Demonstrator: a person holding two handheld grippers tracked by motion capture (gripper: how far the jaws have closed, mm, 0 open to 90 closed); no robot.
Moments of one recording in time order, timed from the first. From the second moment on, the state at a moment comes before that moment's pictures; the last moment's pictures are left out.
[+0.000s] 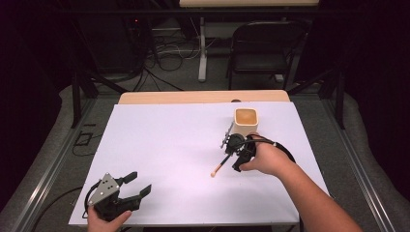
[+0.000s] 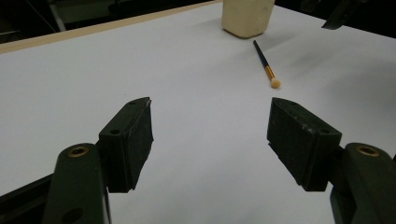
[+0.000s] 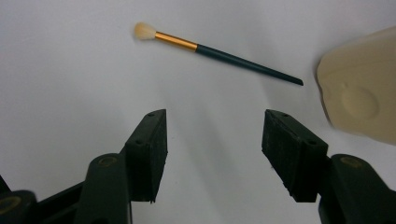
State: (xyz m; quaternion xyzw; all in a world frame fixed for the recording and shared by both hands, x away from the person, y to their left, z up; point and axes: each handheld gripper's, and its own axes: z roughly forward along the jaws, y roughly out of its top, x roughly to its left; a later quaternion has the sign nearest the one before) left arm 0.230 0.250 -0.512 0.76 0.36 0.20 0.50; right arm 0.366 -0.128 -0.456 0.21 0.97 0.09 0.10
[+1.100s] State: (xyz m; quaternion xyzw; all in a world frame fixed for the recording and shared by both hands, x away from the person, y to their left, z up) left arm 0.231 0.250 -0.512 0.76 0.36 0.20 0.50; right arm 0.372 -0.105 -0.476 0.16 0.98 0.07 0.09
